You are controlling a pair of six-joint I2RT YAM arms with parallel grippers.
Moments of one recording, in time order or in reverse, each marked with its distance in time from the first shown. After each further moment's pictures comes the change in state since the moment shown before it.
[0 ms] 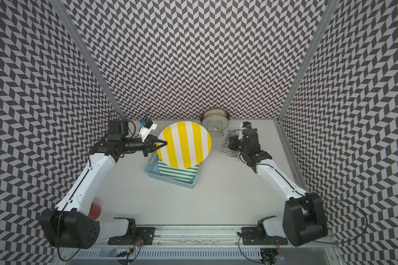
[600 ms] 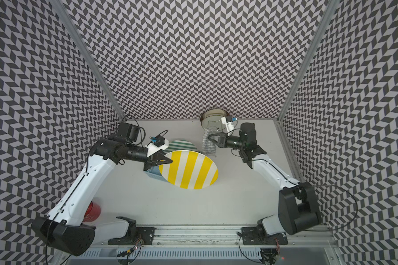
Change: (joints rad) left arm -0.231 -0.030 0.104 -0.408 -0.058 0.417; right arm 0.099 0.129 0.099 0.329 -0.717 0.141
